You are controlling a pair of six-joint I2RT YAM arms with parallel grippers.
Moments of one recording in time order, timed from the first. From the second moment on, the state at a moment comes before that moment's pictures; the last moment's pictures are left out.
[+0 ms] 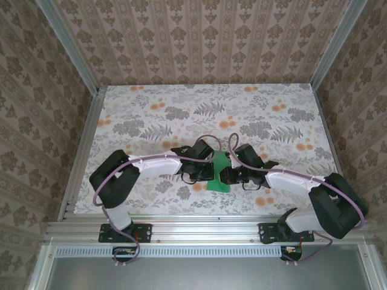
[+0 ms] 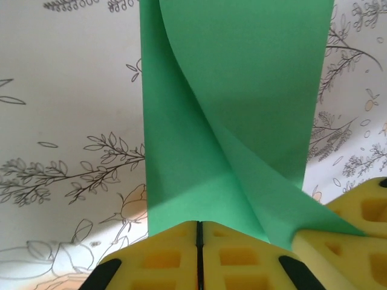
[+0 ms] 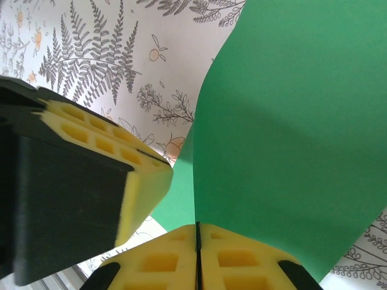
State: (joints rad) left arm -0.96 1.76 1.03 -0.37 0.26 -0.86; right arm 0.56 1.34 0.55 -0.15 -0.39 0.52
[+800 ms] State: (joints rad) left arm -0.98 1.81 1.03 -0.37 0.25 -0.87; right arm 0.45 1.47 0.66 -0.29 -0.49 0.34
